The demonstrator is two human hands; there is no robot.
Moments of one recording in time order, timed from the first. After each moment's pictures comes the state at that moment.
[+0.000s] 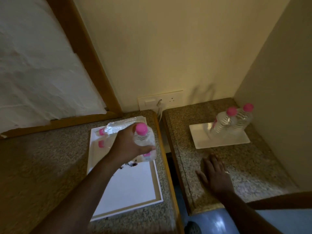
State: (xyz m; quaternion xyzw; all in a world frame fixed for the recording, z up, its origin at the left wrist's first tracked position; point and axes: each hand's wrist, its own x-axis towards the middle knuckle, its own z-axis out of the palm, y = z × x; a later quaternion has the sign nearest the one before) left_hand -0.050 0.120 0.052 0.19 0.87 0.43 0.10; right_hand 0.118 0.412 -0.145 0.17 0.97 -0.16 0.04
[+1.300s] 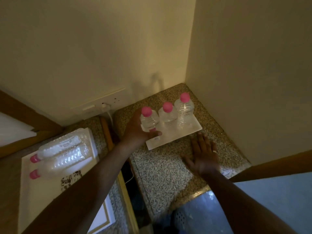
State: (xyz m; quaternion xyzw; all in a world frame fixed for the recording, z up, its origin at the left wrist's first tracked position) left_hand -0.072 0.354 -0.033 0.22 0.83 0.48 0.19; right_hand 0.131 0.535 -0.150 0.25 0.96 -0.12 0.04
